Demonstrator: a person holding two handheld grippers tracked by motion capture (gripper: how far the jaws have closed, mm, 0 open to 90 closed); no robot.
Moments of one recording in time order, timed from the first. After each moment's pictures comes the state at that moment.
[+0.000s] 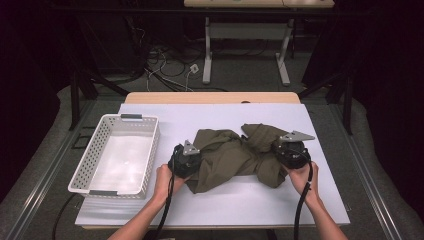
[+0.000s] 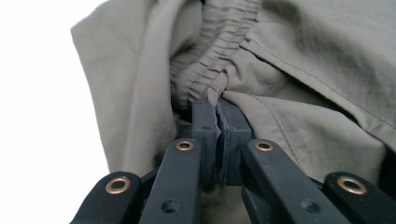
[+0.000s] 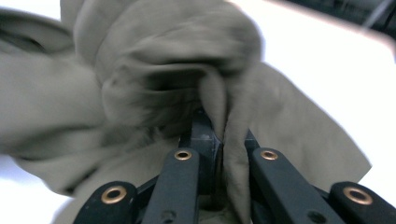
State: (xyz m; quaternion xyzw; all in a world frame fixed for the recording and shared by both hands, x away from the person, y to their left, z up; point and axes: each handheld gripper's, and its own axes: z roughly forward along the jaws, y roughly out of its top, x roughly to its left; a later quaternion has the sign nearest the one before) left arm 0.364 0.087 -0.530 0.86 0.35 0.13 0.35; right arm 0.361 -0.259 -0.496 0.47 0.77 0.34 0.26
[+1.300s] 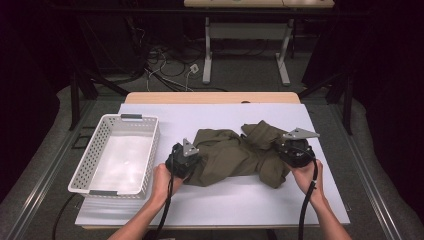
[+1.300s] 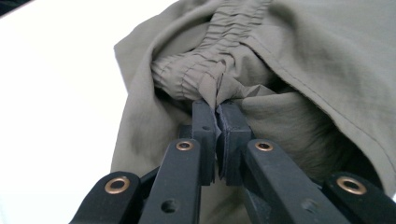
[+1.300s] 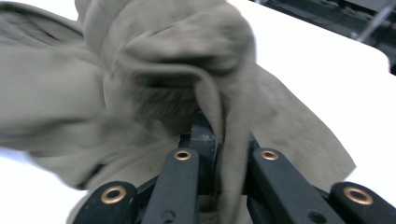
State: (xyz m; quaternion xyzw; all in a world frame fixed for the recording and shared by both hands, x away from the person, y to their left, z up) left arm 0.352 0.090 -0.506 0.85 0.35 0.21 0.33; right arm 0.353 -0.262 -0.473 0.46 0.77 0.35 0.27
